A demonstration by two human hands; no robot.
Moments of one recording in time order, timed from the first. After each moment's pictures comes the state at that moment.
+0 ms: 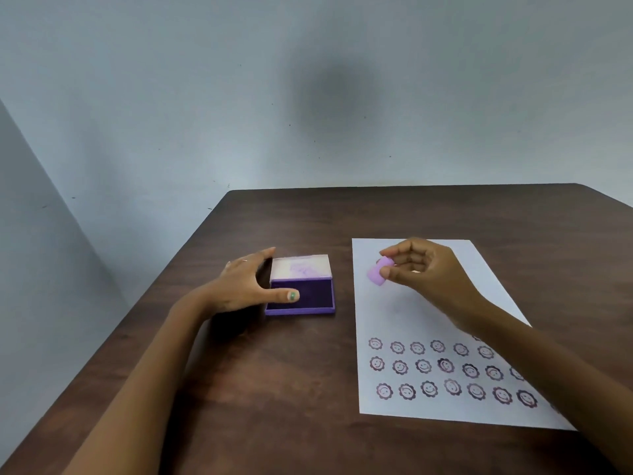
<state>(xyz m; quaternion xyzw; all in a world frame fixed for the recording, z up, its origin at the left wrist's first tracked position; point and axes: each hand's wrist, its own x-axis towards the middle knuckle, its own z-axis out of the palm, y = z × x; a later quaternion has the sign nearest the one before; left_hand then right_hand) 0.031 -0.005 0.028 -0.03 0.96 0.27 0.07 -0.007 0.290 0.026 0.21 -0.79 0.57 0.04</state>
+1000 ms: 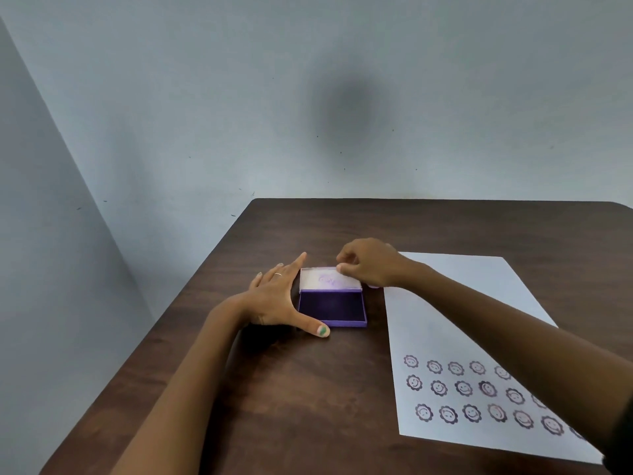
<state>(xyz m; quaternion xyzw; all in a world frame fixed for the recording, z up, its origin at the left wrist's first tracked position) 0.032 -0.003 0.029 0.01 0.97 0.21 0.12 -0.058 0.176 0.048 0.33 -0.92 0.18 -0.01</state>
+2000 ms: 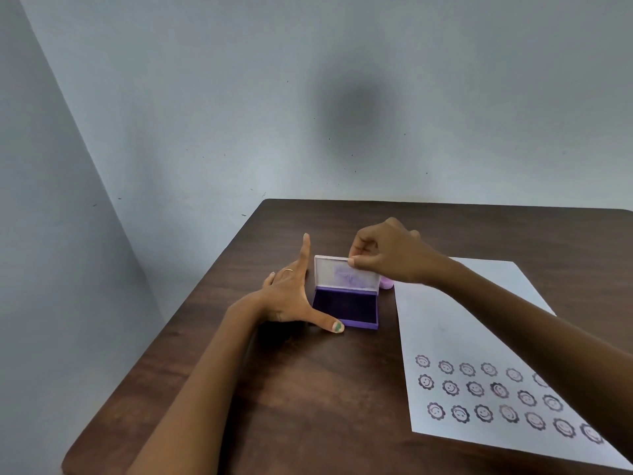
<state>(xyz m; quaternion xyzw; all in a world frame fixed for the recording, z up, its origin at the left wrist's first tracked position) 0.032 -0.004 0.026 0.01 0.96 0.28 0.07 -0.021 0.187 0.084 0.34 -0.91 0.24 0.04</state>
